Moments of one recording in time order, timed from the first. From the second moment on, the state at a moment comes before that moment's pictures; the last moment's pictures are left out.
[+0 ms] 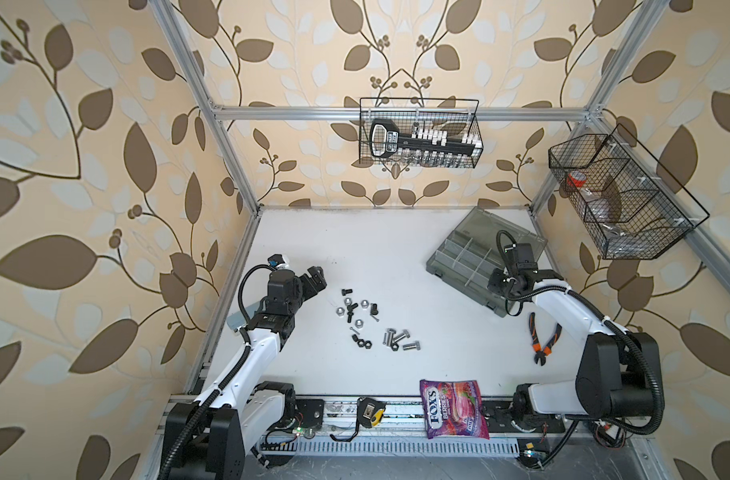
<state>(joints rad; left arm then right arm) -0.06 1.00 0.49 -0.01 0.02 -0.62 0.01 1.40 0.89 -0.54 0.14 0.44</state>
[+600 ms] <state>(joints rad) -0.06 1.00 0.49 -0.01 0.02 -0.62 -0.01 1.44 0.82 -0.50 0.18 0.45</state>
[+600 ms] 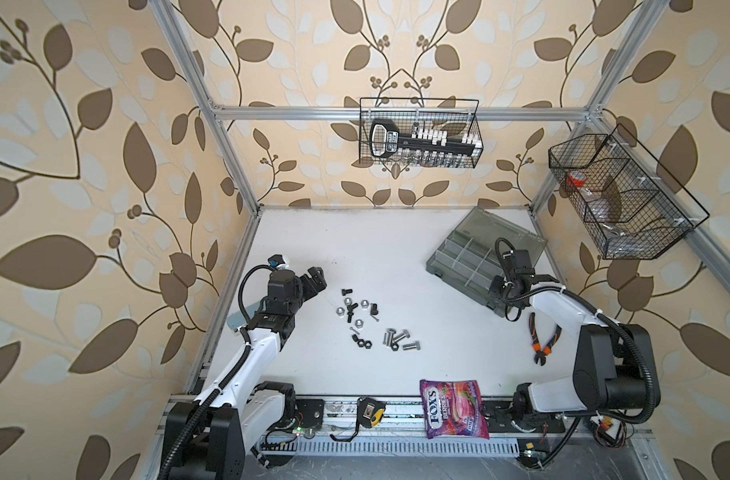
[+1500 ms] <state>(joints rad) -0.06 0.98 0.54 -0.10 -0.06 -0.70 0.13 1.30 0.84 -0.54 0.19 0.48</state>
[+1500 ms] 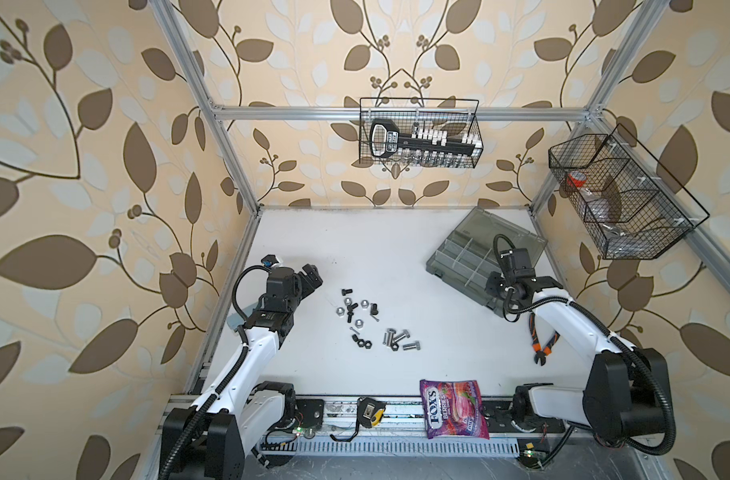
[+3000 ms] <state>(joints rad) -0.06 1.02 0.57 -0.14 -0.06 -0.74 0.98 1.57 0.86 -0.60 0.15 0.34</state>
